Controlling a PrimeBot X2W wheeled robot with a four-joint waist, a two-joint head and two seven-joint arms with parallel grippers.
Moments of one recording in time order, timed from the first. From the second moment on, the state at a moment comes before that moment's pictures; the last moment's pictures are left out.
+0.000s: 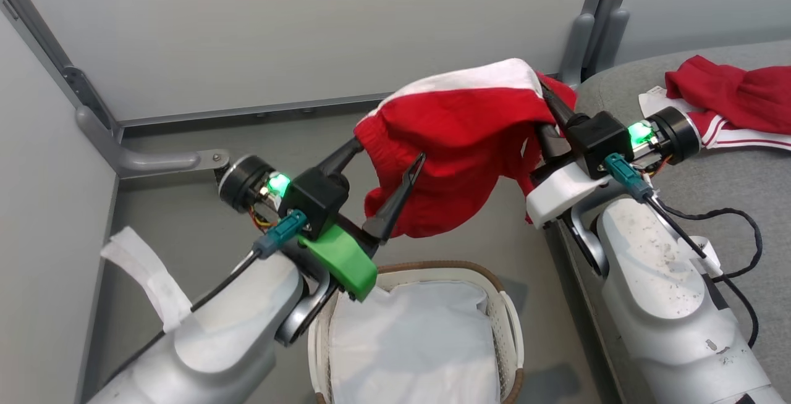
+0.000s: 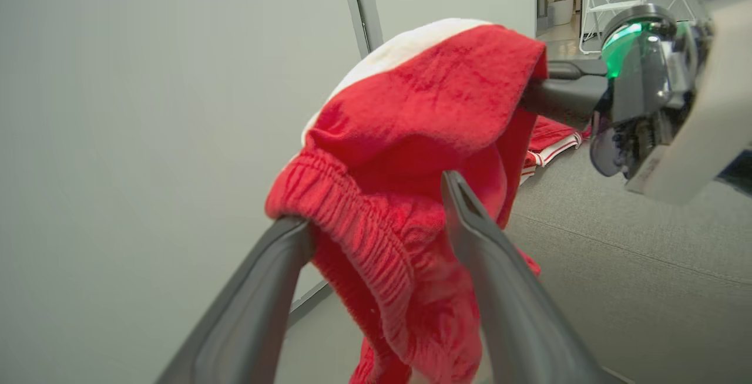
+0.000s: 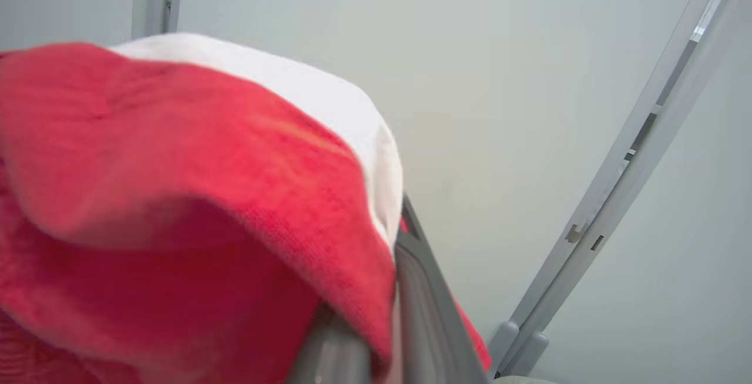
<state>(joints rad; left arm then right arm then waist) -0.72 0.32 -0.99 0.30 -0.60 0.01 -0.26 -0.61 -0.05 0.22 0.43 -0.09 0.13 -0.26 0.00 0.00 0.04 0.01</state>
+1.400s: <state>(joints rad) -0.34 0.18 -0.64 0.39 -0.37 -0.12 -0.26 -0.50 -0.05 0.03 0.29 -0.11 0.13 -0.26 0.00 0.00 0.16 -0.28</state>
